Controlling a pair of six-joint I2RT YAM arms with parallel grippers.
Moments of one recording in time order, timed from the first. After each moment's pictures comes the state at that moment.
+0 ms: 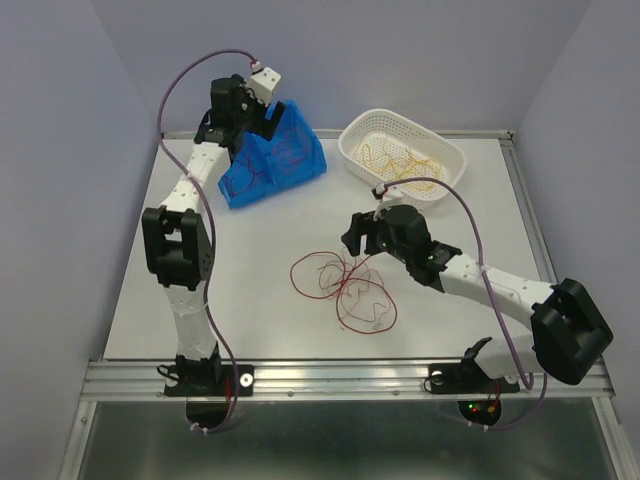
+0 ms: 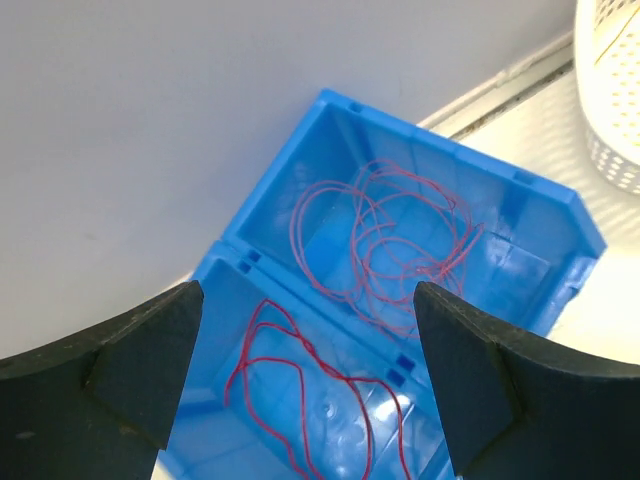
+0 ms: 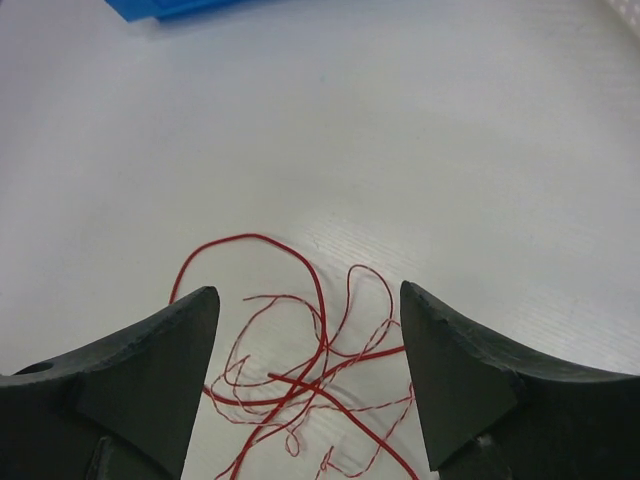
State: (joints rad) left arm -0.17 2.07 1.89 -0.15 0.19 0.39; right arm 0.70 1.31 0.78 0.18 0.10 0.36
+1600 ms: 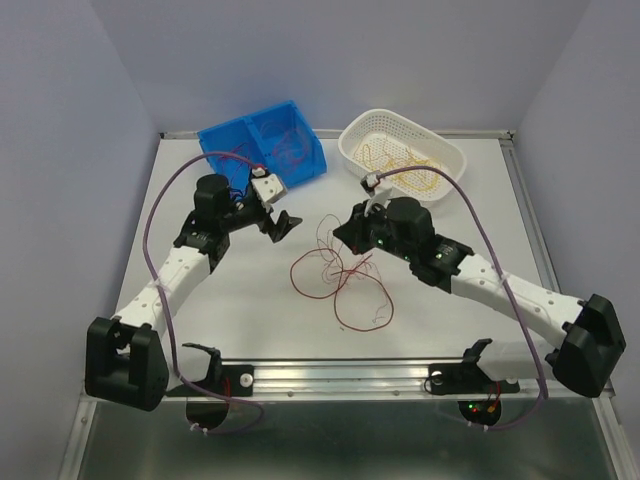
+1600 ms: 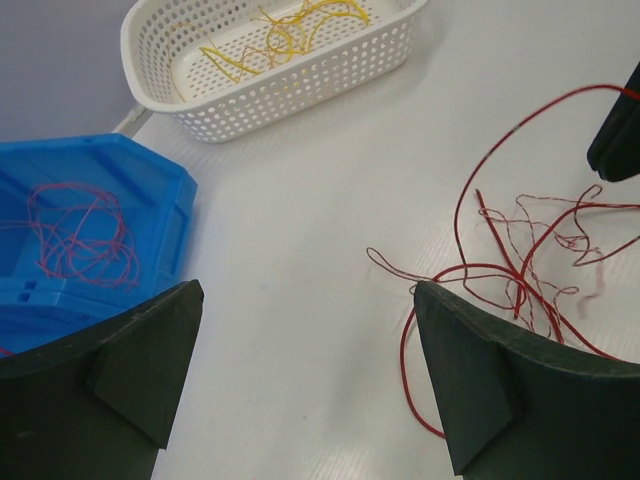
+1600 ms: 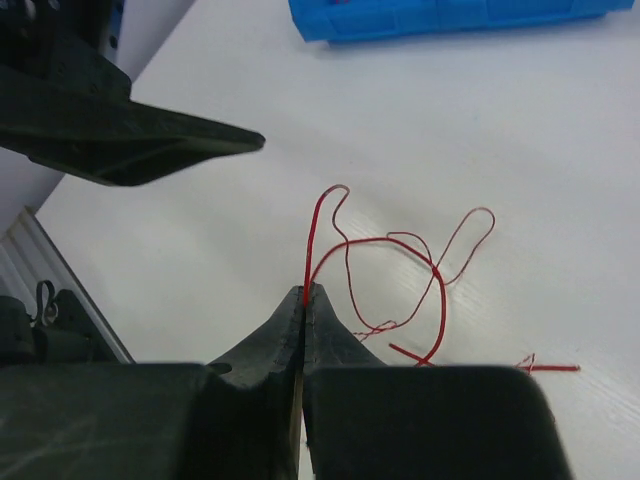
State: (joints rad) left arm -0.26 1.22 0.84 0.10 0.71 0.39; right arm 0.81 1.26 0.92 0.01 -0.03 0.40
